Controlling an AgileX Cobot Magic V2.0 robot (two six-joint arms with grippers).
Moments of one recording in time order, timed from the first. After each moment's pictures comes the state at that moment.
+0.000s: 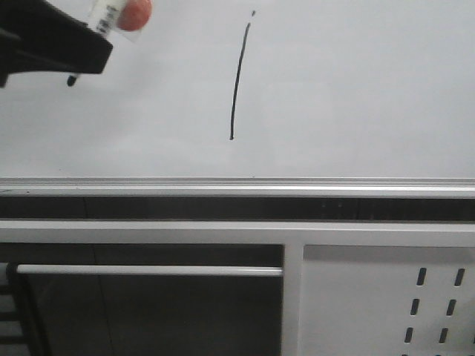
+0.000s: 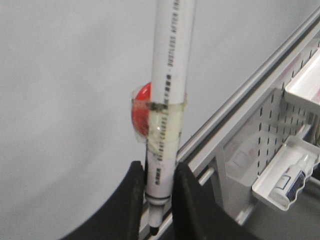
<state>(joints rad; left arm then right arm) -0.67 0.99 -0.57 -1.81 0.08 2.09 0.40 -0.01 -0.42 -0.40 0.63 0.22</state>
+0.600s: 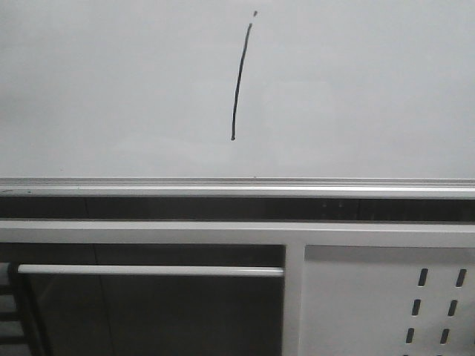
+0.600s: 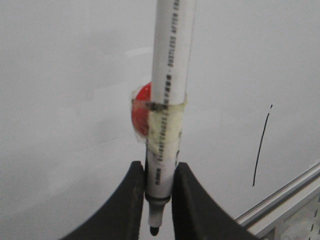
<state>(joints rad) -0.13 0.80 -0.51 -1.80 0.50 1.99 0.40 -0.01 -0.42 -0.40 0.63 0.22</state>
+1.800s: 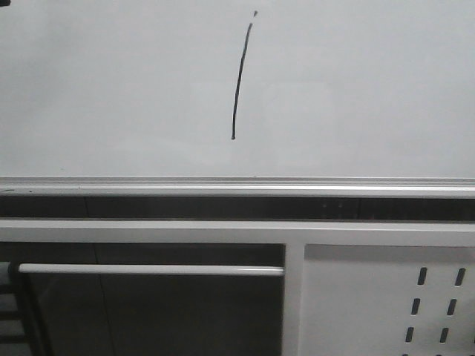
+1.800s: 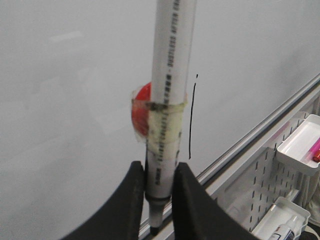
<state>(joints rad) -0.13 0.85 -0.44 -1.78 0.70 2.06 0.40 -0.01 -0.42 -0.40 0.63 0.22</state>
